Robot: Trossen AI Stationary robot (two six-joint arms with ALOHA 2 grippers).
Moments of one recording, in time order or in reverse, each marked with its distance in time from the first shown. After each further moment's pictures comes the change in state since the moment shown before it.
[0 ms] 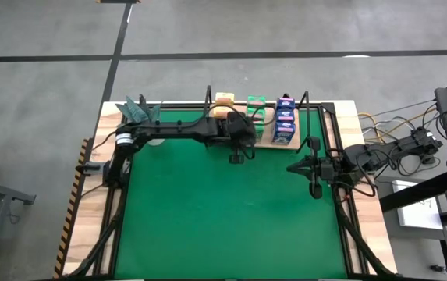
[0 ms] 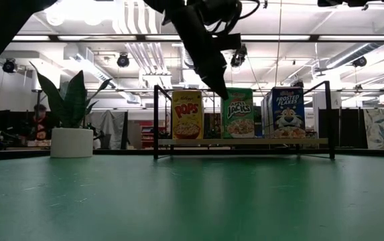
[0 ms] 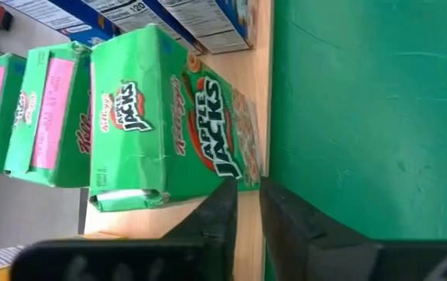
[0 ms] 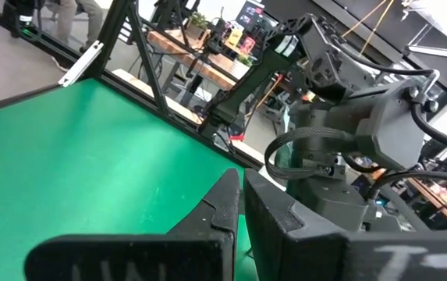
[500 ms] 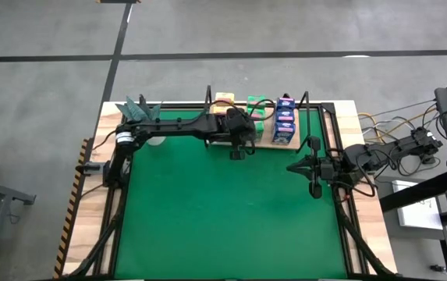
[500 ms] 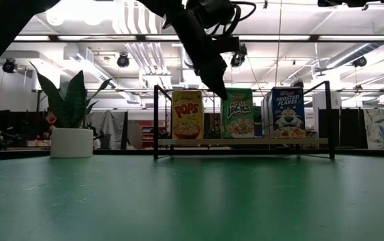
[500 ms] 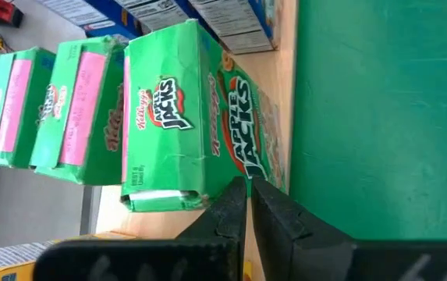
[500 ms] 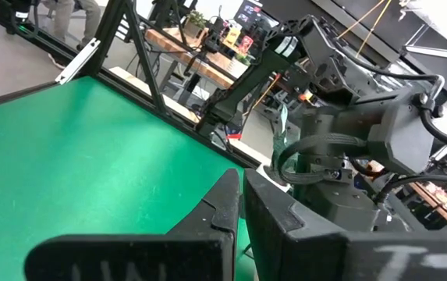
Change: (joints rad) left arm 0.034 0.002 -0.001 0.028 0.000 0.004; right arm 0.000 0.000 0.000 0.000 0.010 -0.008
